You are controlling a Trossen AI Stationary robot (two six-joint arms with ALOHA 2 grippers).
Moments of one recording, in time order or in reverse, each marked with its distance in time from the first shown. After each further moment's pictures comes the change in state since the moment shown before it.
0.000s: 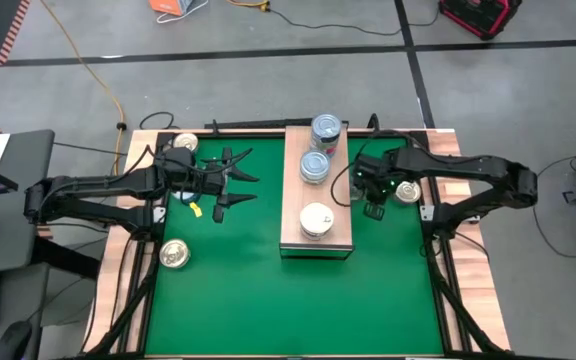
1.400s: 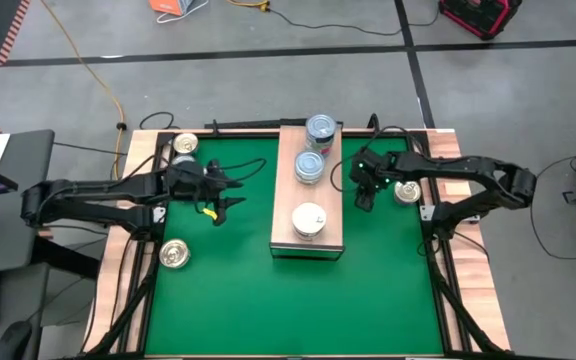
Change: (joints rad) left arm 0.000 -0.060 -0.127 -0.342 -0.294 -0.116; right arm -0.160 0.023 -0.274 0.554 -0.026 -0.131
